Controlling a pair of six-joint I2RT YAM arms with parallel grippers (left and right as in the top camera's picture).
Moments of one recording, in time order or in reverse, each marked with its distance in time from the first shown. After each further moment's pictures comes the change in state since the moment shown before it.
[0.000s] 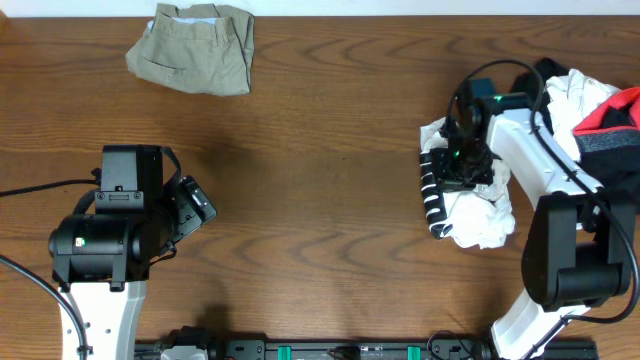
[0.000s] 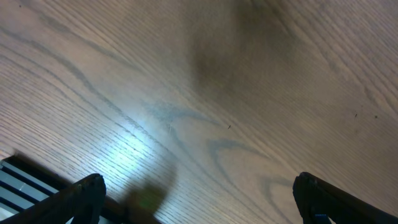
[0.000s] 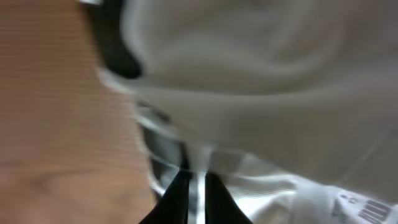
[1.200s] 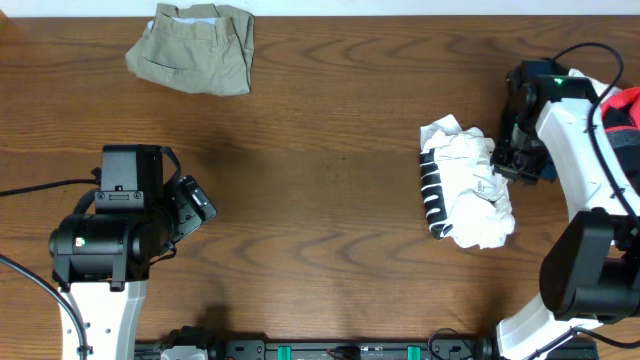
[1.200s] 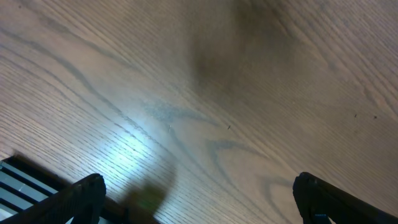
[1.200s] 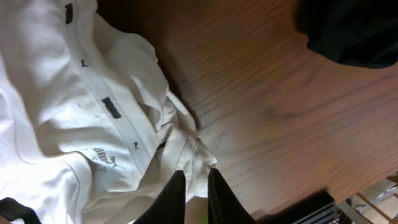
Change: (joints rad) left arm 0.000 0.000 0.000 0.002 0.000 0.000; right arm -0.179 -0.062 0.148 -0.208 0.377 0.262
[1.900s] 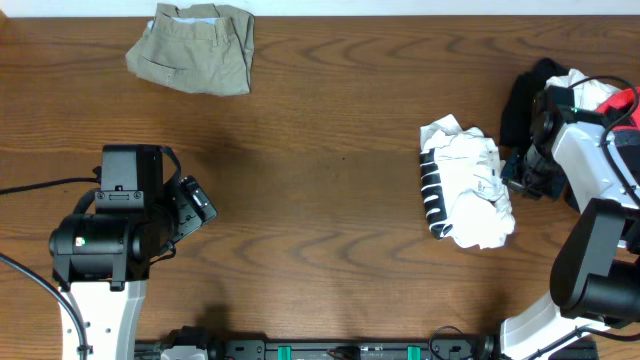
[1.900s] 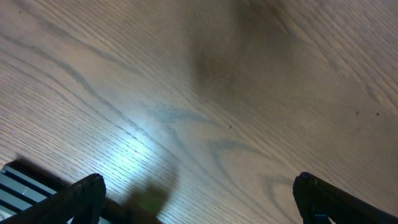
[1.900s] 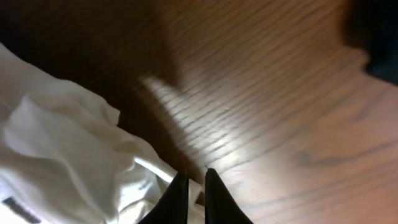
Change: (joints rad) left arm 0.000 0.001 0.000 0.002 0.000 0.023; right arm -0.135 0.002 -0.238 0.315 -0.111 -0.085
